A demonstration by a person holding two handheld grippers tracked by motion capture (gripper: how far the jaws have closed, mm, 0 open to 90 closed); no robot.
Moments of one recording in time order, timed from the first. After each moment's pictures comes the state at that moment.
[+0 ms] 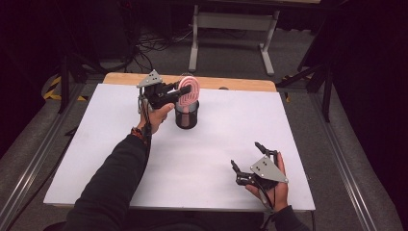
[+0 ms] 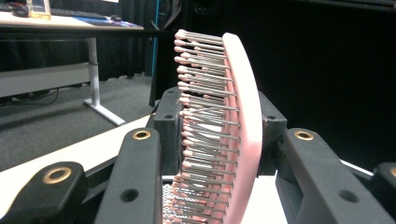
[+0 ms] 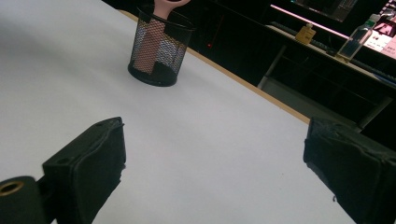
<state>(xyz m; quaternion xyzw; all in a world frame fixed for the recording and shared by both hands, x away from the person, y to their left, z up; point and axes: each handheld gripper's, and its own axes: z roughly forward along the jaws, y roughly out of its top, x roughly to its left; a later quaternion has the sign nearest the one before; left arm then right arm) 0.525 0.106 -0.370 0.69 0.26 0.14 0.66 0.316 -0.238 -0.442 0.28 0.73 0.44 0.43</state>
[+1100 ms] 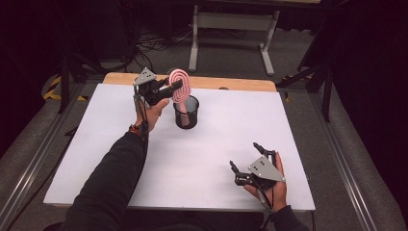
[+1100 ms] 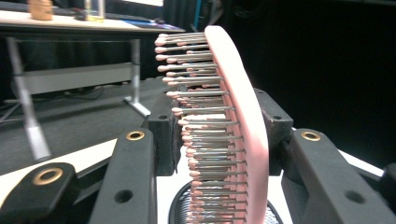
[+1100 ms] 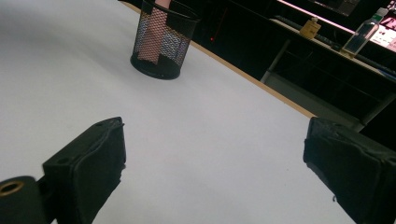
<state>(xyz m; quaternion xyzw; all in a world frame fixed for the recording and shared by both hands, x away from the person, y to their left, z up) 0.538 0.122 -0.376 0.67 0.32 0.20 0.64 0.318 -0.235 -0.446 0.28 0.74 0.43 0.43</state>
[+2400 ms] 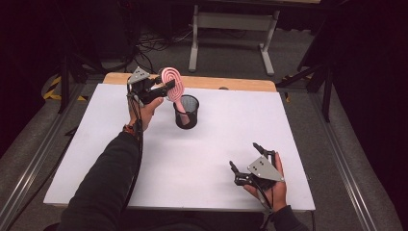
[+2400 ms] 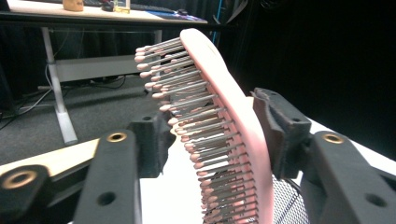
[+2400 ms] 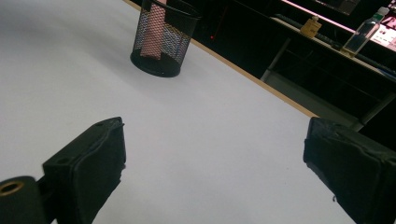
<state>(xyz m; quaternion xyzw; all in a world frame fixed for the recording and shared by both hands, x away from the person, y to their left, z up) 0.539 0.141 -0.374 0.67 0.35 0.22 0.62 0.319 -0.234 -0.447 0.28 0.74 0.43 0.43</state>
